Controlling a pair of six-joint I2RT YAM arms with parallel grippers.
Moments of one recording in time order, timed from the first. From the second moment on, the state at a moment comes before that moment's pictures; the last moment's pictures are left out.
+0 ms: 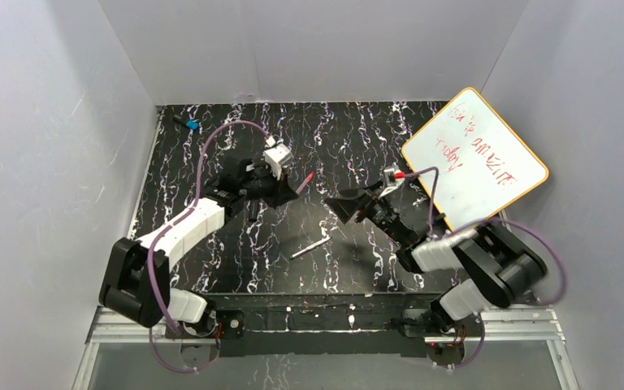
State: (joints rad) left arm -0.43 1.38 0.86 -0.11 0.54 0.11; right arm 0.64 1.42 0.28 1.34 -0.21 0.66
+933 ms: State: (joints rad) left arm -0.42 1.28 0.72 0.41 0.87 -0.39; right arm 0.65 1.64 0.54 1.44 -0.38 0.86
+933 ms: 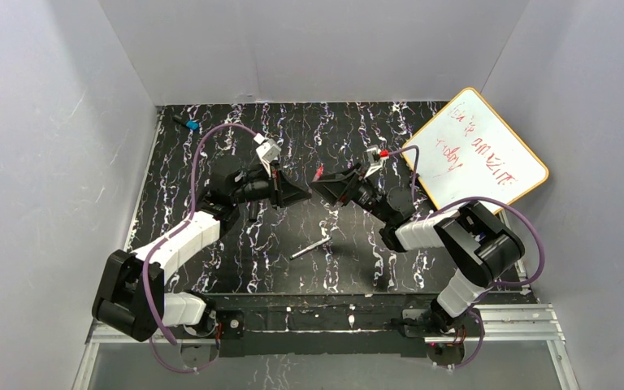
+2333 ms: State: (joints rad) left arm -0.41 1.32 0.70 0.35 0.82 -0.34; right arm 0.66 1.63 0.60 1.39 -0.46 0.90
